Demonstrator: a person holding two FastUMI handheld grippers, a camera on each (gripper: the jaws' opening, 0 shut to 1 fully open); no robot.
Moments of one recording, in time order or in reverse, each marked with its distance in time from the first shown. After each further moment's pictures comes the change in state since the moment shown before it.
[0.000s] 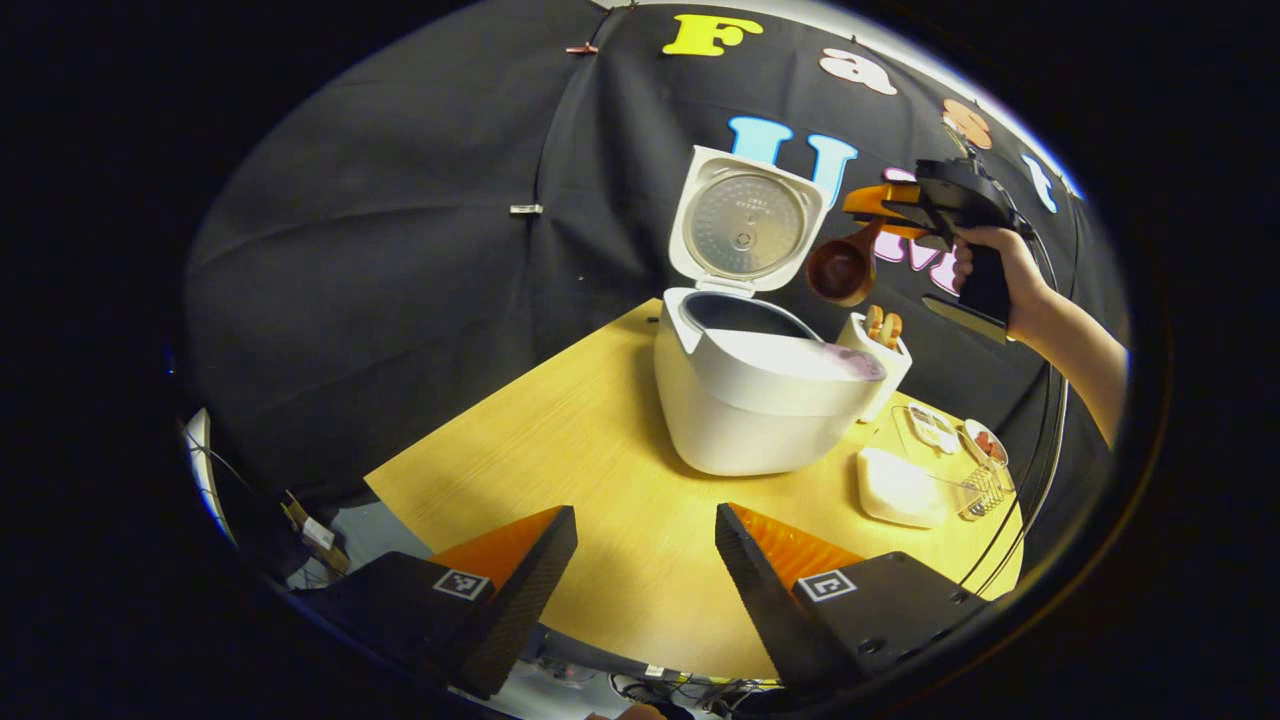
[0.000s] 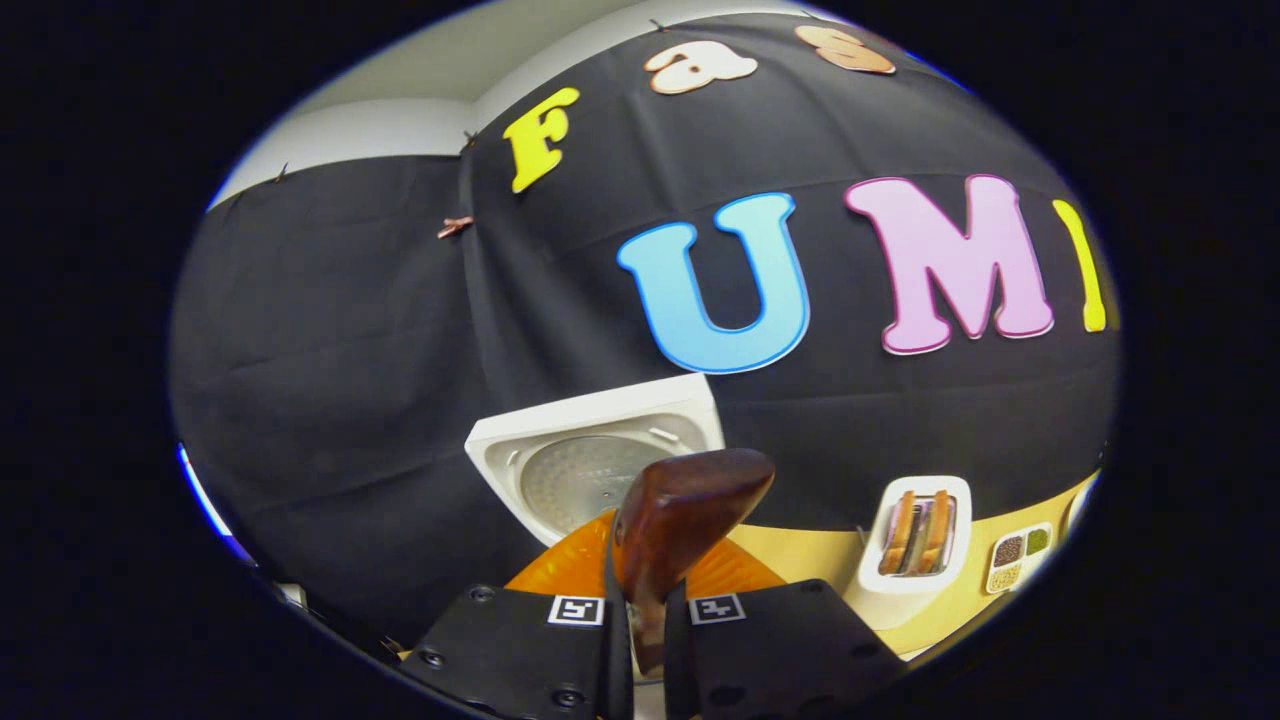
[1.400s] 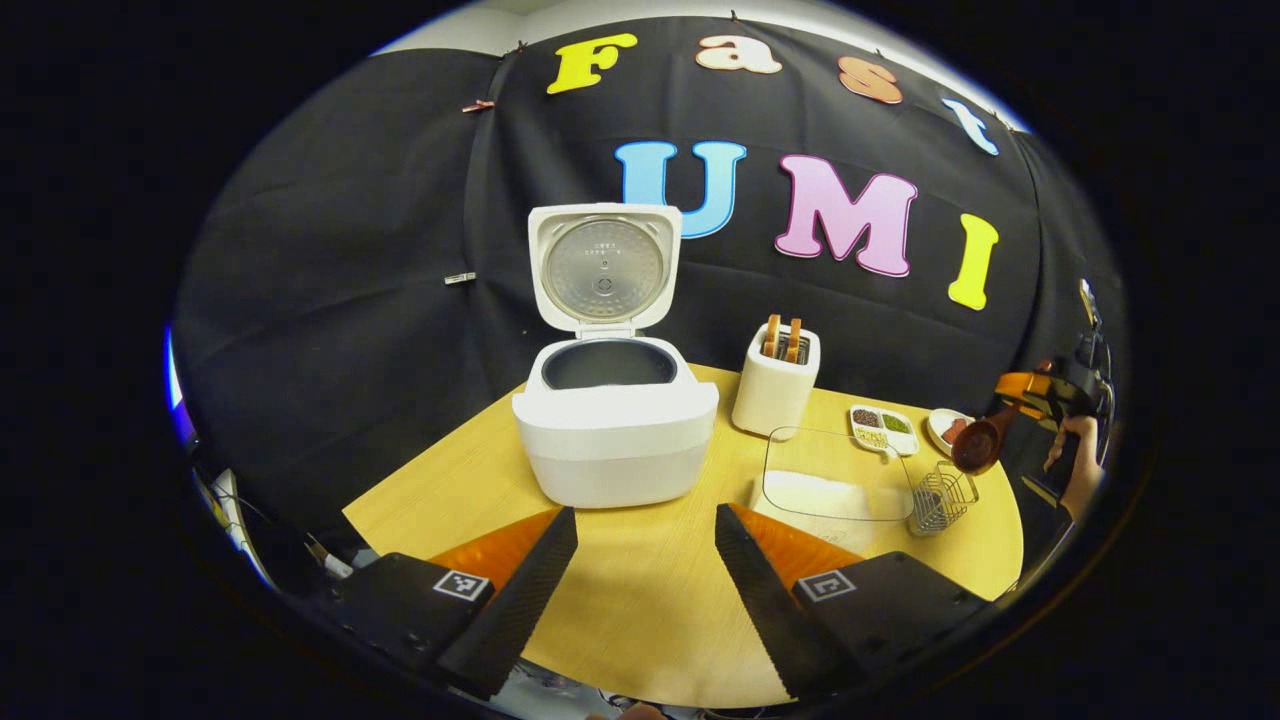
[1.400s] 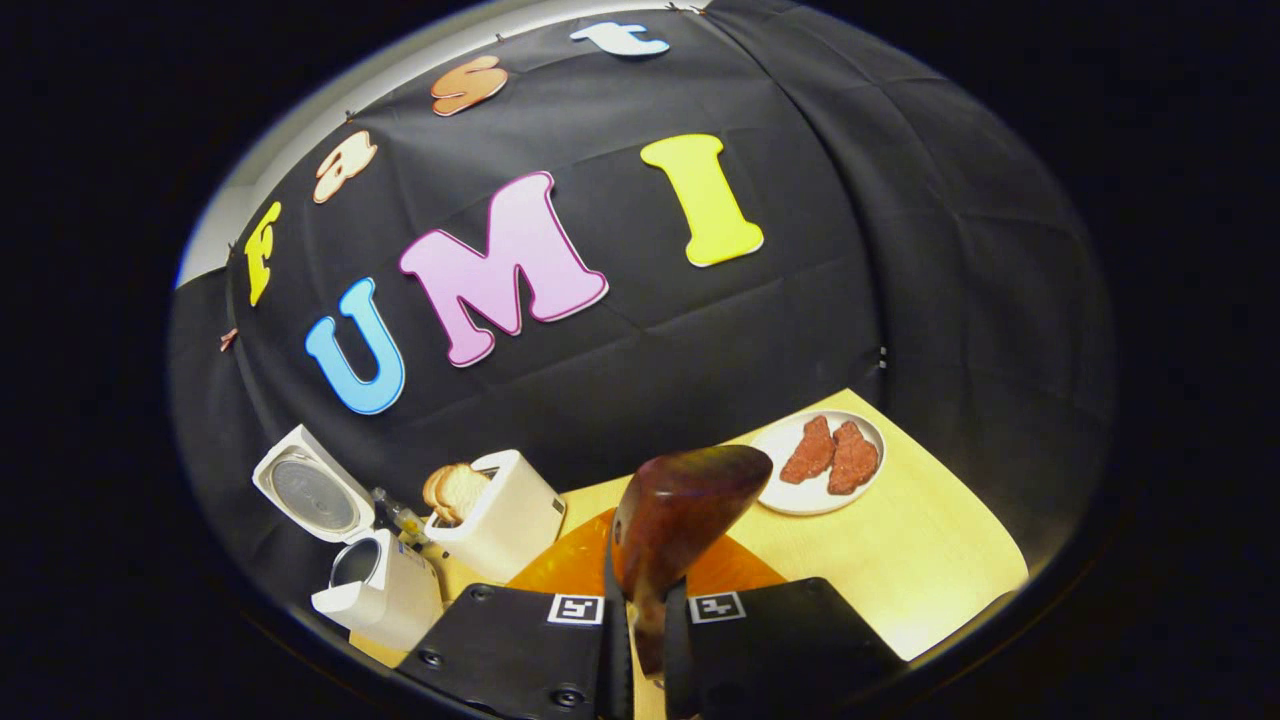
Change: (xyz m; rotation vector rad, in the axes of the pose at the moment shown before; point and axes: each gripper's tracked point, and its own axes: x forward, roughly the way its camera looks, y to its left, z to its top) left arm -0.028 -0.186 0.027 0.145 -0.079 0.068; right arm -0.276 -0.424 -0.059 0.270 0.020 -0.572
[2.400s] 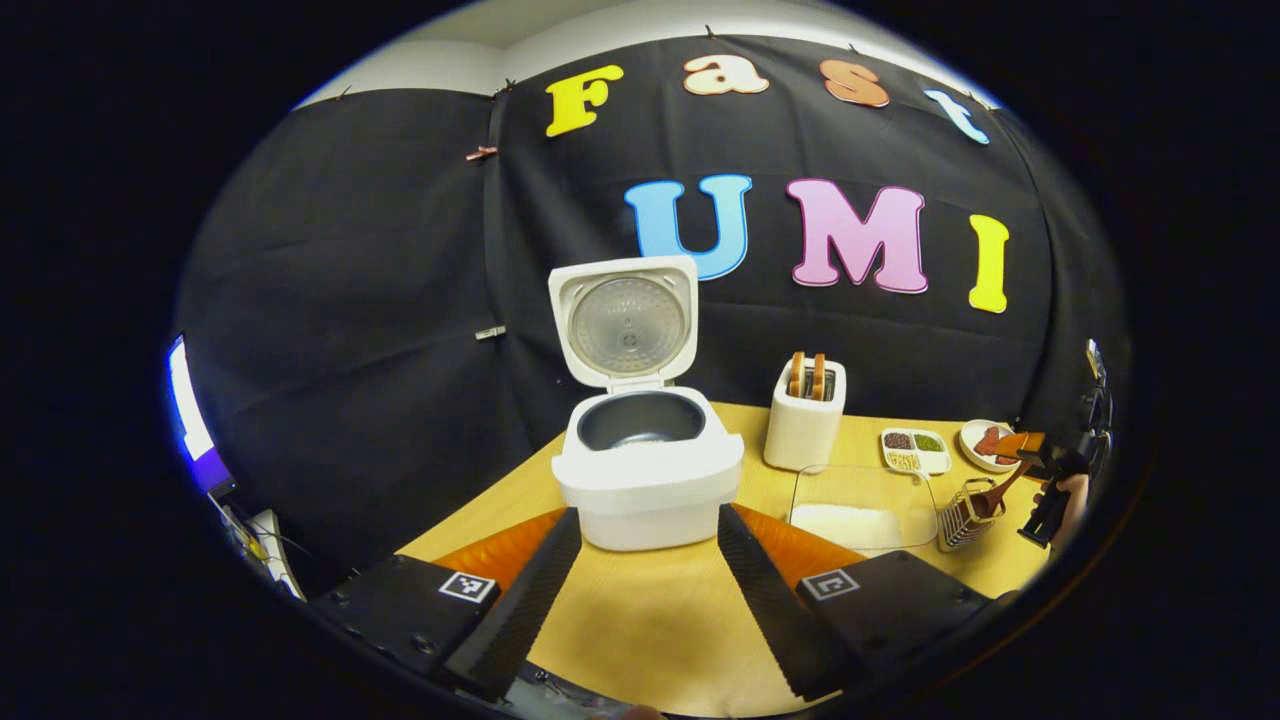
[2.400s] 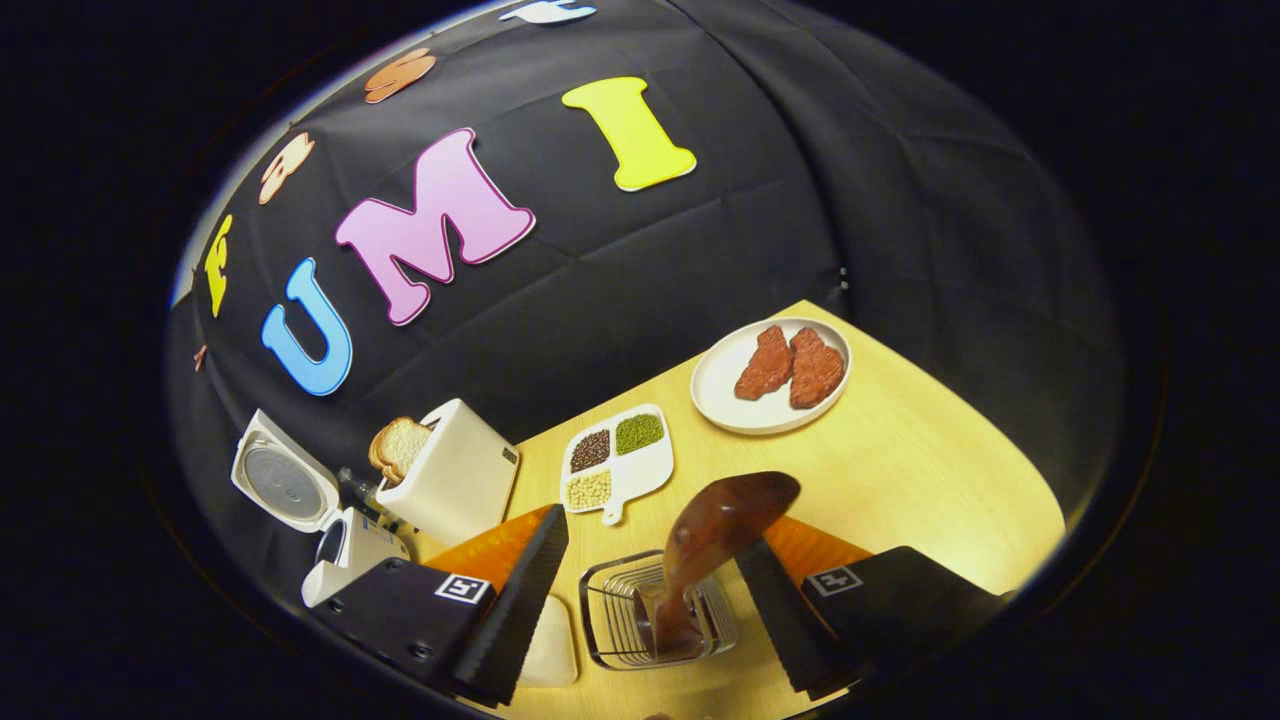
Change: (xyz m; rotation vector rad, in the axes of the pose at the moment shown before) left arm -0.011 0.010 0.068 0.075 -0.136 0.074; right arm -0.003 -0.046 -0.058 0.068 0.097 -0.096
